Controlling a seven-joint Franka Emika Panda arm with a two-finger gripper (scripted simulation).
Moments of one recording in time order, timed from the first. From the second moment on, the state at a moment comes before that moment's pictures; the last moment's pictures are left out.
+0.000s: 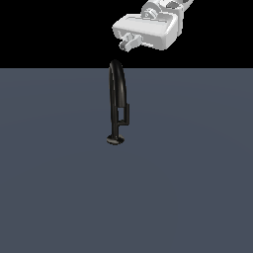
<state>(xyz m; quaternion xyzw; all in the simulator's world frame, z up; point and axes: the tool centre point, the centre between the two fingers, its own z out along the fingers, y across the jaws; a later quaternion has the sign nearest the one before) 0.009 0.004 0.341 -0.84 0.30 0.36 0.28</state>
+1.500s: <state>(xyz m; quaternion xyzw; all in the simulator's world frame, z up) 0.104 0.007 0.160 -0.57 0.45 0.55 0.42</state>
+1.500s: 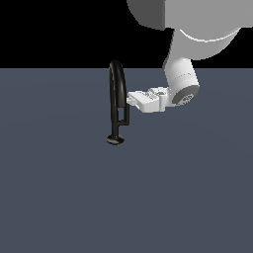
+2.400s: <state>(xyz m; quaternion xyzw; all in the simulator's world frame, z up) 0.100 0.009 0.144 -0.54 0.46 0.56 0.43</state>
